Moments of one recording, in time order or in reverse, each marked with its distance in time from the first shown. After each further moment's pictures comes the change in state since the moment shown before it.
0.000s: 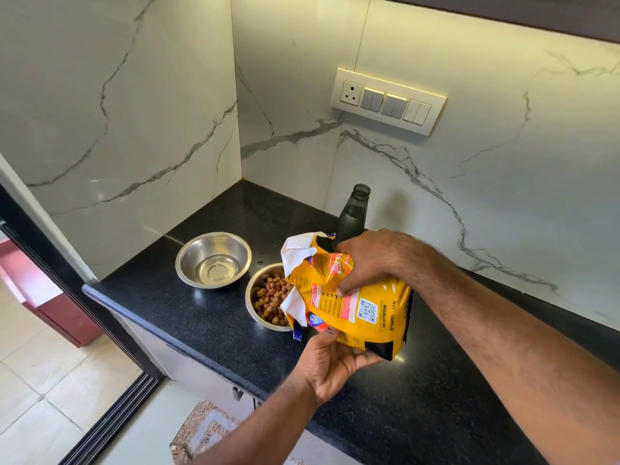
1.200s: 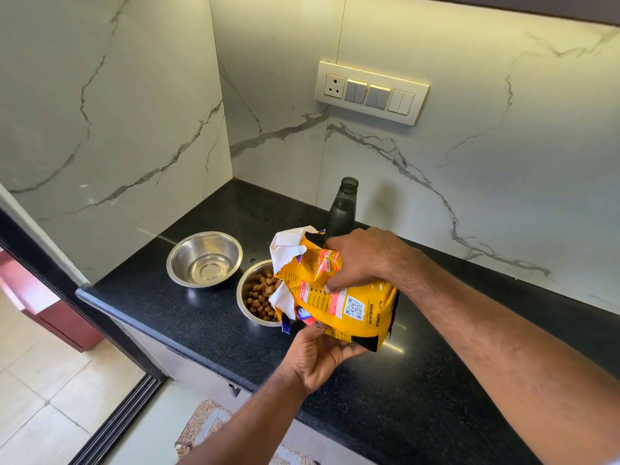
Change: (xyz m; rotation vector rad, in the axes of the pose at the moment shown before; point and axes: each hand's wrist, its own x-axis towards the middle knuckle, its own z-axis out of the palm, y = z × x) left_hand 0.006 0.002 -0.008 0.103 0.032 0.046; right_hand 0.007 0.014 0.027 -0.016 0.169 -0.024
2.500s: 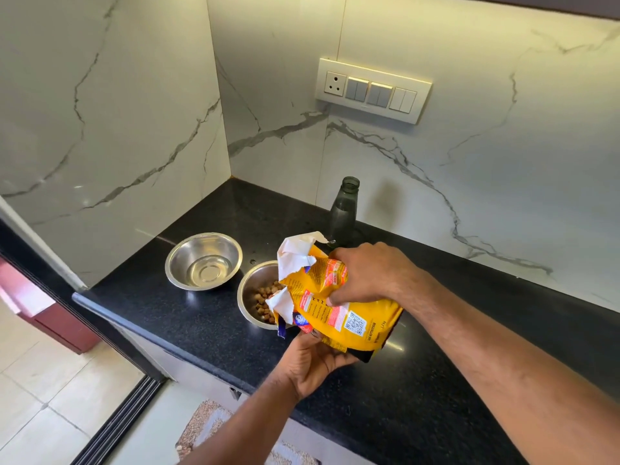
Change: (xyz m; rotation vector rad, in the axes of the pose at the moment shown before) left_hand 0.002 0.007 -0.023 0.078 -0.052 0.002; right_hand -0.005 0.002 0.024 0.104 0.030 0.043
